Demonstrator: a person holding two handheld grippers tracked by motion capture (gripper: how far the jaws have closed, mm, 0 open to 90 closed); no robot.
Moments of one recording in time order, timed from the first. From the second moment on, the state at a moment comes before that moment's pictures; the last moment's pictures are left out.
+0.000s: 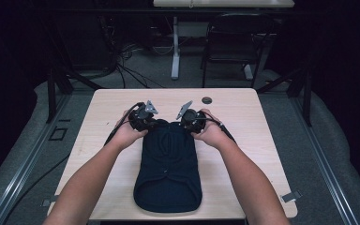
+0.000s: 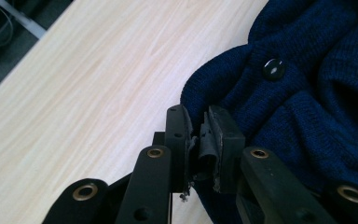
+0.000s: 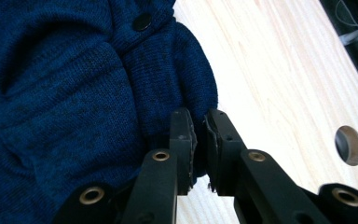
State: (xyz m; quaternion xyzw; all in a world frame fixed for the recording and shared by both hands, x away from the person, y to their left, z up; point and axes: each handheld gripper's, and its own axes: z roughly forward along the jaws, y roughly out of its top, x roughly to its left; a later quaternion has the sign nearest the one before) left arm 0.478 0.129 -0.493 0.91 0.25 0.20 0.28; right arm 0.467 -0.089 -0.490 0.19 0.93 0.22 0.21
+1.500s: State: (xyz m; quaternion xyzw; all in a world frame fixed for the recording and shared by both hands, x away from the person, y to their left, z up) left arm 0.475 0.121 -0.401 0.87 0.21 0.34 0.30; right arm 0.465 -0.095 -0.400 0.18 0.88 0.26 0.34
